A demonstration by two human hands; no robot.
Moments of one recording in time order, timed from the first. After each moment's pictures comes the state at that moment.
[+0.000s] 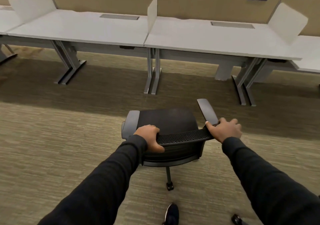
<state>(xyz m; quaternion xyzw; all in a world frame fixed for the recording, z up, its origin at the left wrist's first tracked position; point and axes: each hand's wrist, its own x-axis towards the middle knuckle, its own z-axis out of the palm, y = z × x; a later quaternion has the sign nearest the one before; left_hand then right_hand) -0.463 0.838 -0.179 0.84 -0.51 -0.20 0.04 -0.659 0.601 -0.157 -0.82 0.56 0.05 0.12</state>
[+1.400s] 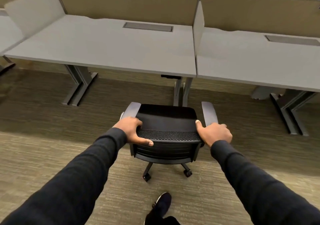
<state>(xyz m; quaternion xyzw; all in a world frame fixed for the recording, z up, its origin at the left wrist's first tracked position) 0.236 0.893 -0.180 0.84 -0.53 -0.12 0.07 0.004 0.656 -0.167 -0.81 0.58 0.07 0.09</state>
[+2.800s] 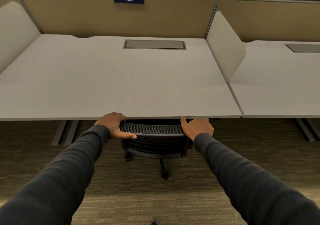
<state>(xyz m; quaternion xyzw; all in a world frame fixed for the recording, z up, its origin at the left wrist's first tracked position) 0.753 0.824 -0.186 0.81 -0.57 -0.13 0.02 0.479 0.611 -0.179 -0.80 0.58 0.07 0.13</state>
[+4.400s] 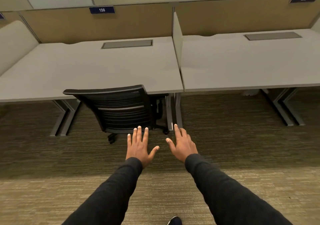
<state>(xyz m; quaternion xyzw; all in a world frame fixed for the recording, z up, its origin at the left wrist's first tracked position) 0.241 0.782 -0.244 0.90 -0.43 -0.06 0.00 0.098 0.632 -0.243 -0.90 0.37 -0.04 0.23</state>
